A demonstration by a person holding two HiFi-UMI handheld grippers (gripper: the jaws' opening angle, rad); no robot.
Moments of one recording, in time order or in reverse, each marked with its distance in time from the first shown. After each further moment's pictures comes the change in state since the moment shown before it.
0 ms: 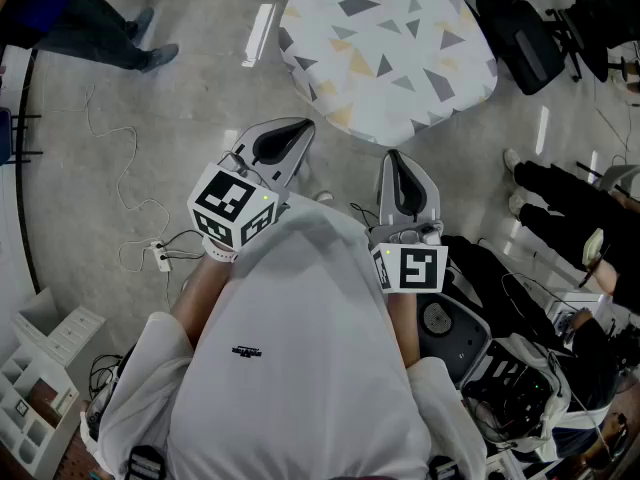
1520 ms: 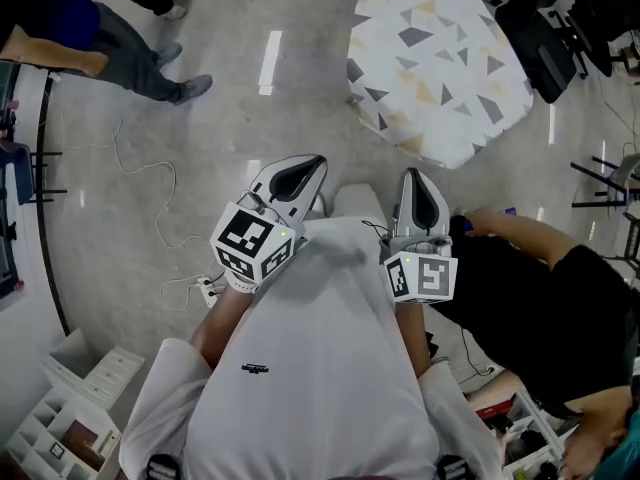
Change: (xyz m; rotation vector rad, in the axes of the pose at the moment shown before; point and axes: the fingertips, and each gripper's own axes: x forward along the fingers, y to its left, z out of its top) left arm -0.131 0.138 -0.011 -0.033 -0.012 -0.055; right arm 0.092 0.142 0.001 0.153 -0.037 -0.187
